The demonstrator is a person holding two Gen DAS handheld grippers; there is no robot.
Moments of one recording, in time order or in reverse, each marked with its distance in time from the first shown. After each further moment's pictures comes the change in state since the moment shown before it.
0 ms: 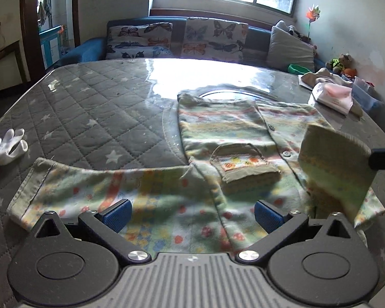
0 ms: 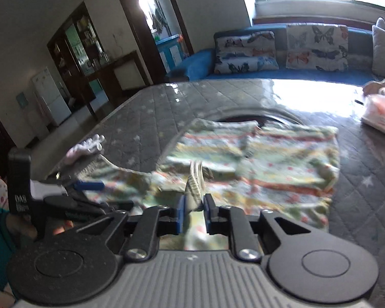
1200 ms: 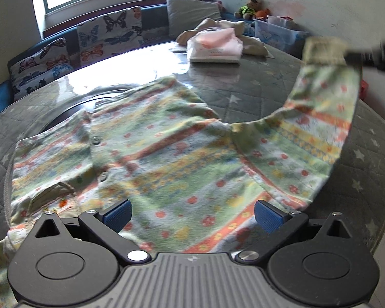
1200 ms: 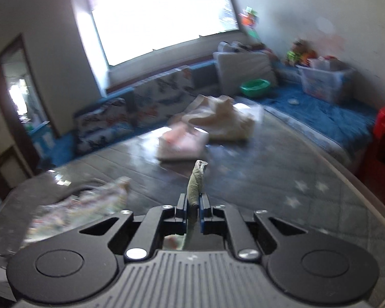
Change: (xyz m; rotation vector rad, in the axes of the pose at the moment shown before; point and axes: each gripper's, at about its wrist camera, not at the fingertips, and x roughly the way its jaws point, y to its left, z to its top) left arm 0.061 -0.212 0.009 0.398 0.090 -0.221; right arm -0.138 -0.160 -0.045 0.349 -0.357 -0.480
